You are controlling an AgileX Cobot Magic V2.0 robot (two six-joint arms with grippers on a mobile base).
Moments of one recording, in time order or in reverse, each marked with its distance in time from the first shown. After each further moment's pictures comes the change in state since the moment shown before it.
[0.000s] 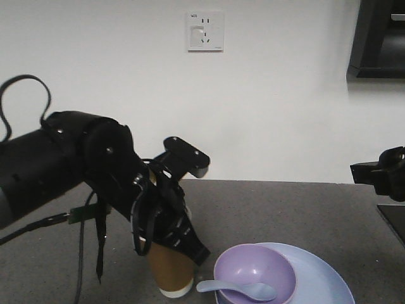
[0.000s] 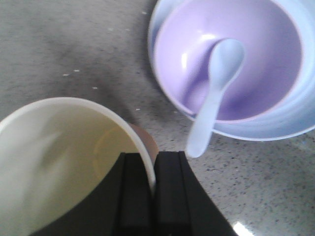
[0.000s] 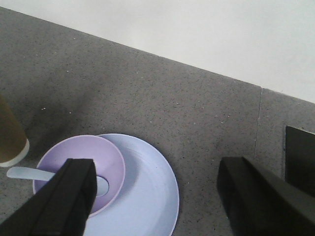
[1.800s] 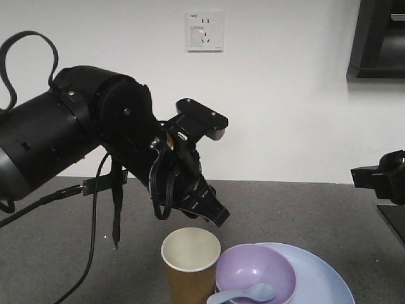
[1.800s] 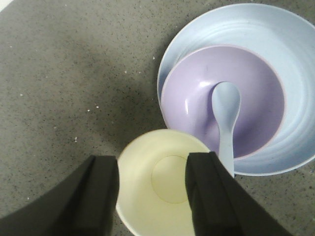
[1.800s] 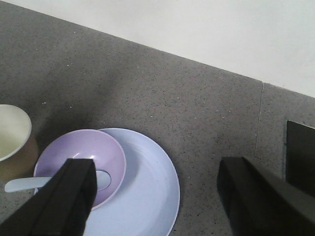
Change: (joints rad) left arm -0.049 0.063 -0.299 0.101 0.143 -0.097; right arm 0.000 0.000 0.000 0.000 0.019 0.000
